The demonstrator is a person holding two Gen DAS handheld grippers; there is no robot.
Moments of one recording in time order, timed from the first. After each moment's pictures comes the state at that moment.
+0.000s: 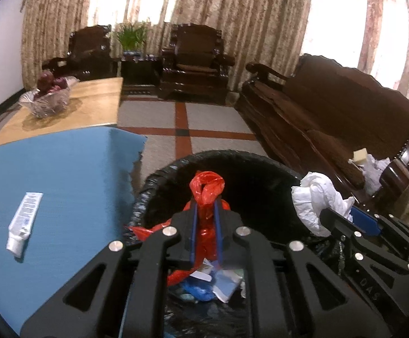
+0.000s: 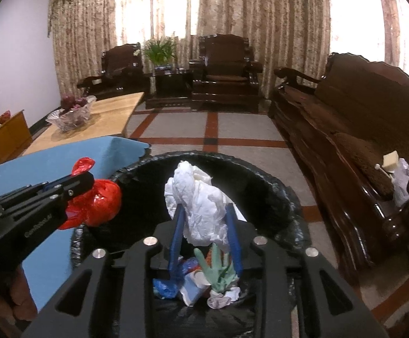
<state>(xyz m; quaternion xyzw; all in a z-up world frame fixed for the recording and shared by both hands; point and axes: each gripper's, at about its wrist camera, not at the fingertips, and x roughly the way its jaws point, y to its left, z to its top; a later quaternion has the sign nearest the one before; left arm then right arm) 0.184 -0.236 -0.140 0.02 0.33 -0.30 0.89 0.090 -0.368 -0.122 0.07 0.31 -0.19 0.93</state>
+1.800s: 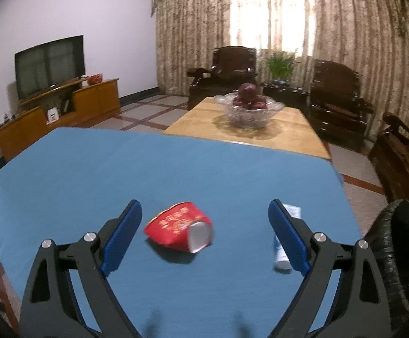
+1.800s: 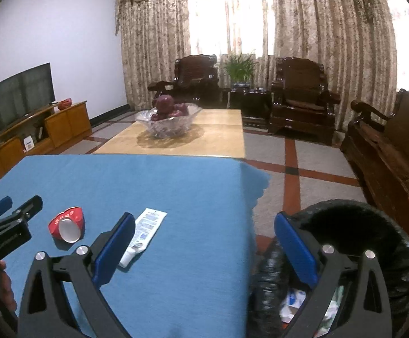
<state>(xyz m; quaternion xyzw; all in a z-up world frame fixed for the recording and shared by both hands) 0.210 0.091 -0.106 -0.02 0.28 0.05 0.96 0.211 -0.153 -0.104 0.04 0.27 -0.03 0.96</state>
